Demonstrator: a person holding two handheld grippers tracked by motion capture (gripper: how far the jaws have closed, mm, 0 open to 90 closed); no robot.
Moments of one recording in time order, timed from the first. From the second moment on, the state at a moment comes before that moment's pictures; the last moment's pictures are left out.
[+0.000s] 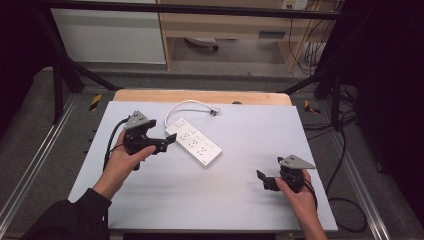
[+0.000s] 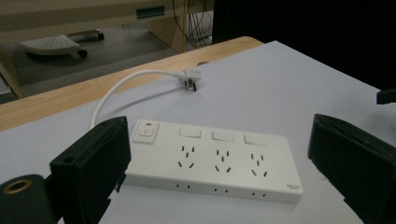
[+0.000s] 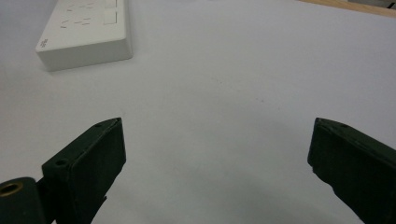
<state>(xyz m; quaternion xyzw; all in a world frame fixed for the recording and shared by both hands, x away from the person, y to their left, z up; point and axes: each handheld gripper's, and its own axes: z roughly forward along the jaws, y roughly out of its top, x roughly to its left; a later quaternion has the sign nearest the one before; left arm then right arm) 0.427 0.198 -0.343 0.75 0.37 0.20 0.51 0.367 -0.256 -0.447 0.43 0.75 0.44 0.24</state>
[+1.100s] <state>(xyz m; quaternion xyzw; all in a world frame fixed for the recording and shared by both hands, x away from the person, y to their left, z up) 0.469 0.175 -0.352 0.75 0.38 0.22 0.50 0.367 -0.256 -0.447 0.43 0.75 0.44 0.24</state>
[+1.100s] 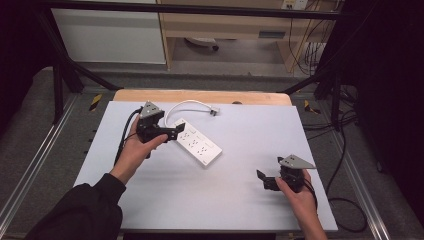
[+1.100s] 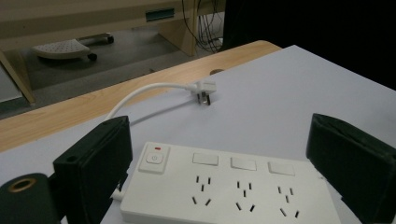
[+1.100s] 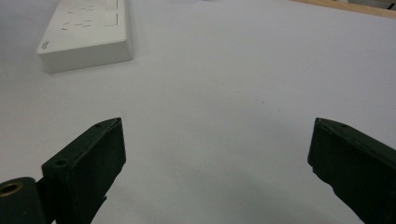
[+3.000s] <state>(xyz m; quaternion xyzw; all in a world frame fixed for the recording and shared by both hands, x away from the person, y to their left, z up) 0.512 0.156 -0.395 0.76 0.42 0.20 0.46 0.367 -0.256 -0.446 0.43 0.75 0.44 0.24</state>
